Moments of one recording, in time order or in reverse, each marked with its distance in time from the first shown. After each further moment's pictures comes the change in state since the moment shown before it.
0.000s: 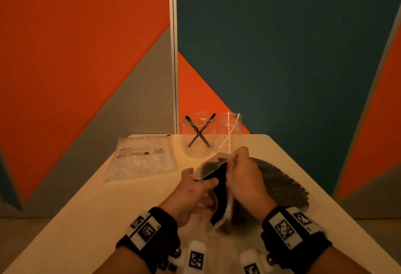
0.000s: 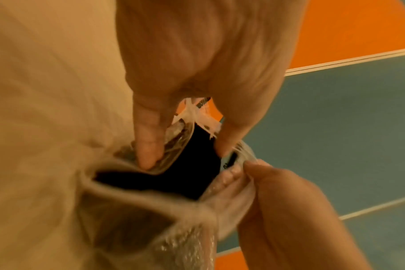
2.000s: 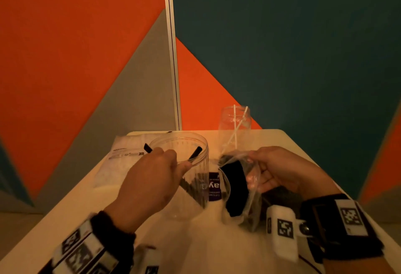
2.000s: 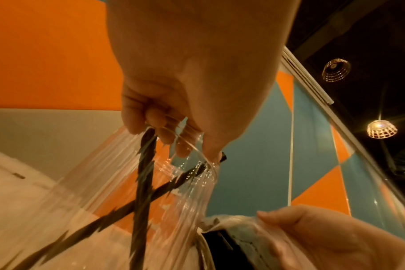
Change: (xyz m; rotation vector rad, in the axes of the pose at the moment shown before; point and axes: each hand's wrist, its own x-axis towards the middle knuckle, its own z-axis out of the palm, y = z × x) left_hand 0.021 0.049 -0.038 1.403 0.497 0.538; right_hand 0.093 0.052 -0.049 0.414 -0.567 0.322
